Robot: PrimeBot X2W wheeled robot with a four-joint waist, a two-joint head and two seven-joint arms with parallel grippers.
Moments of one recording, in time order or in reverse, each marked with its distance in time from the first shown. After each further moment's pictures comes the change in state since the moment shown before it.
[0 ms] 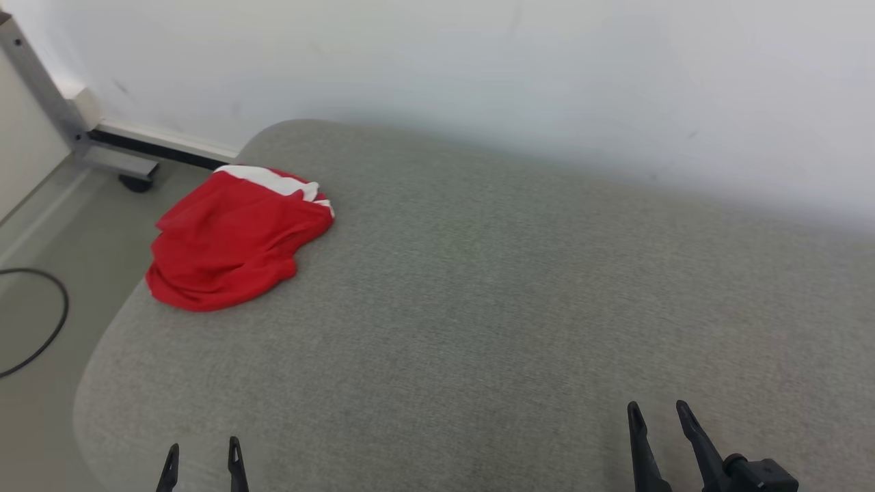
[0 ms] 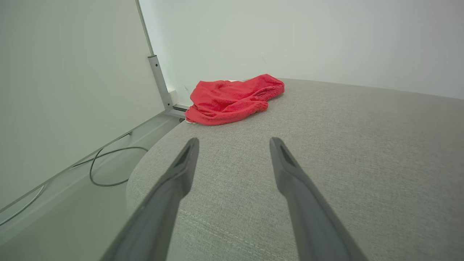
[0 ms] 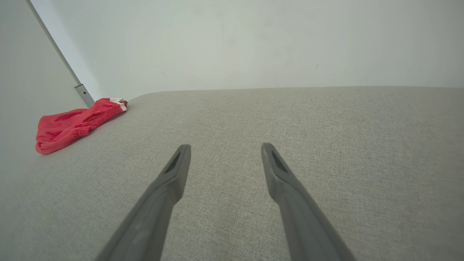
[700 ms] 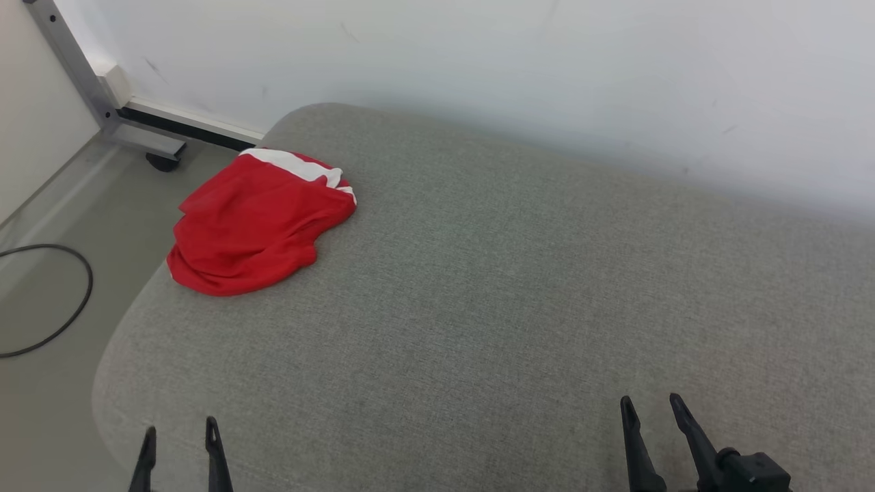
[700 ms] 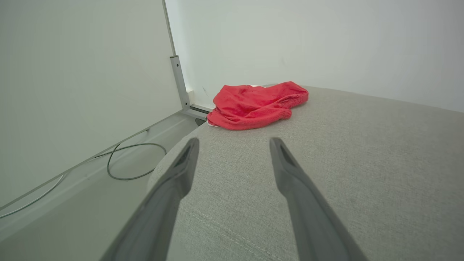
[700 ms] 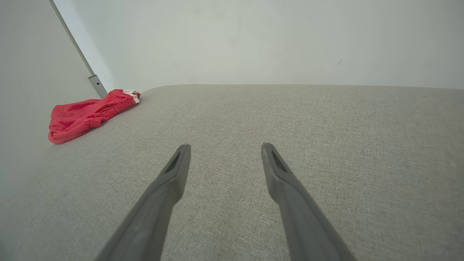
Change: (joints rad) left arm -0.027 -0.003 0.045 0.001 -0.034 -0.016 0.000; right arm -0.007 0.000 0.010 -0.005 -0.026 0.000 0.000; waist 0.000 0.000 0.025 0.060
